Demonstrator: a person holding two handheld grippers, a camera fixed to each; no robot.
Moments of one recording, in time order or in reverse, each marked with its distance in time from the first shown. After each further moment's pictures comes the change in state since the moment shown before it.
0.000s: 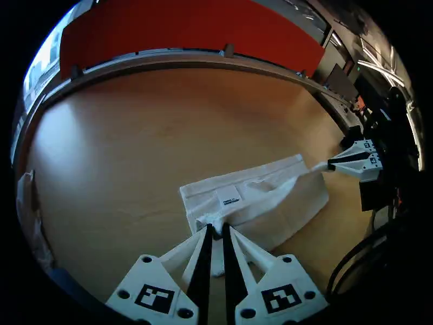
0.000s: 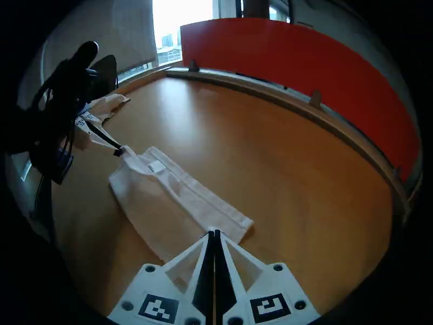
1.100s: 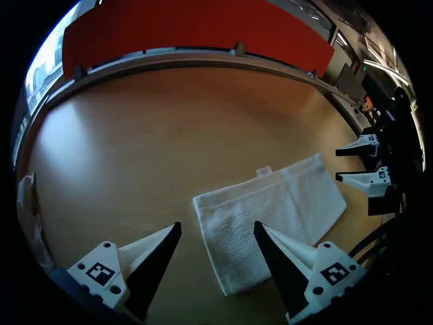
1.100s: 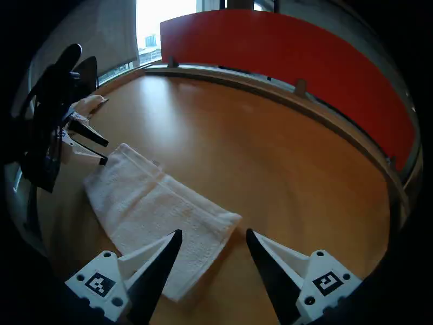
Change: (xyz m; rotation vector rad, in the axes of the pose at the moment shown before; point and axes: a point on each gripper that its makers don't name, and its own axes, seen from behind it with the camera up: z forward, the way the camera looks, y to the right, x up) left arm 0.007 -0.021 0.030 0.067 0.017 0.001; right arm -0.006 0.028 0.023 -0.092 -0.008 0.043
